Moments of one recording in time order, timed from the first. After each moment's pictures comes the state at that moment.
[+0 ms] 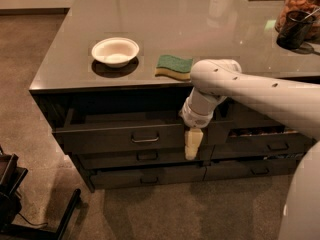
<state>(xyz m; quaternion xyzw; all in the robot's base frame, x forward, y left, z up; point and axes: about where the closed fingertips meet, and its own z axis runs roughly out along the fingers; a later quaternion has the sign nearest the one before) 0.584 -0.100 0.644 -0.72 0.68 0.07 0.10</state>
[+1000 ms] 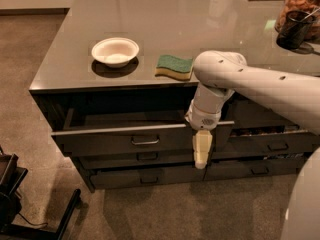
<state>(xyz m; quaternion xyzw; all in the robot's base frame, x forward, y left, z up) 0.526 -0.118 0.665 -0.71 0.69 0.13 0.01</state>
